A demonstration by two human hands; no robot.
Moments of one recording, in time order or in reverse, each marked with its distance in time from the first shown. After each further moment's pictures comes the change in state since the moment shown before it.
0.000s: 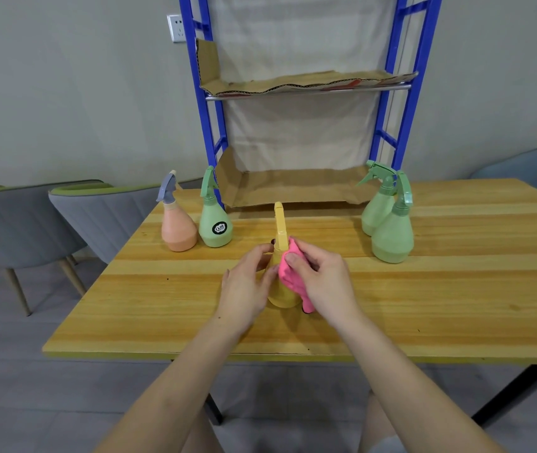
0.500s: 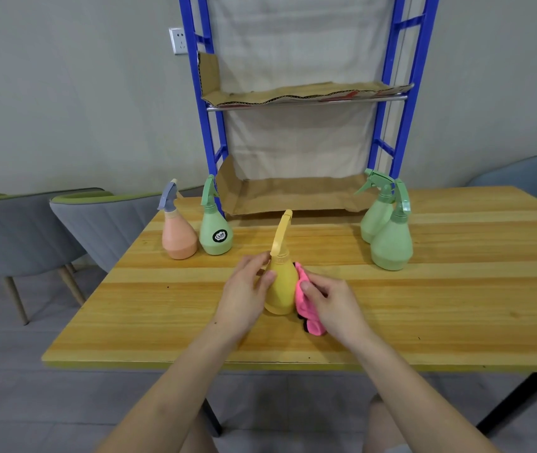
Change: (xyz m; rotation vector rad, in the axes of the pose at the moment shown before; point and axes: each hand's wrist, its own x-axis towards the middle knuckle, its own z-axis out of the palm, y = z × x) left_hand 0.003 -0.001 -0.008 0.028 -0.050 -0.004; right_hand -0.008 0.039 -0.017 -0.288 -0.080 0.116
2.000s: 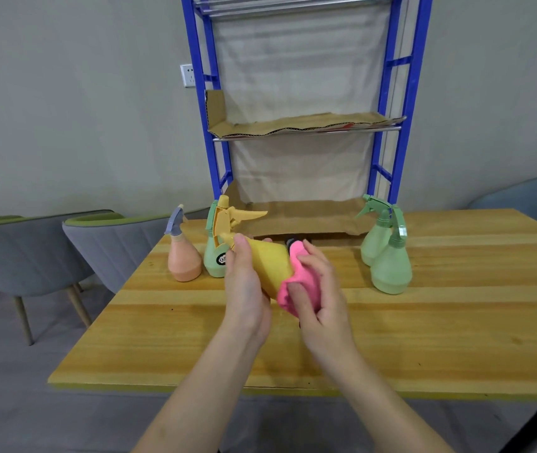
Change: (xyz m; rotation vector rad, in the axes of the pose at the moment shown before) left_hand 0.004 0.104 -0.027 -1.232 0.349 -0.312; right_hand -0.020 -0.066 0.006 0.158 0.289 -0.517
